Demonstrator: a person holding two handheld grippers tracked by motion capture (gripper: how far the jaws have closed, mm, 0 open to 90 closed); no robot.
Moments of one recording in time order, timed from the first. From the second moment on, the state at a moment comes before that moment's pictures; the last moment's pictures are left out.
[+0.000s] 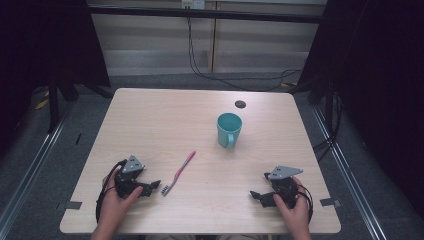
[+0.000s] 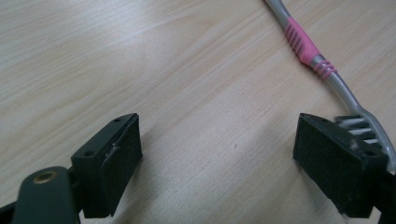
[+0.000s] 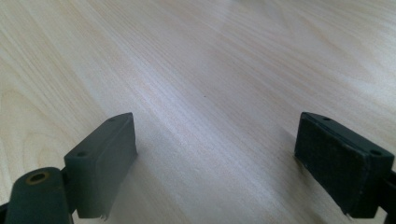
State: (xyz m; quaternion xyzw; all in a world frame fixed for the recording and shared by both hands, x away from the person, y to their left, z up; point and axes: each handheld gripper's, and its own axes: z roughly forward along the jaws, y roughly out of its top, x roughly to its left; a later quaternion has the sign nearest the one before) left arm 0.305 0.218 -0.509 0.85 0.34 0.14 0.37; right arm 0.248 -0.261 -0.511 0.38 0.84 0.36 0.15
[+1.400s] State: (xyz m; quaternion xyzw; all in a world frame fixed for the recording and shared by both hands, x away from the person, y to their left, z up) left arm 0.332 0.205 -0.476 0.88 0.37 0.06 0.29; right arm 0.248 -0.260 -0.511 0.37 0.84 0.36 0.15
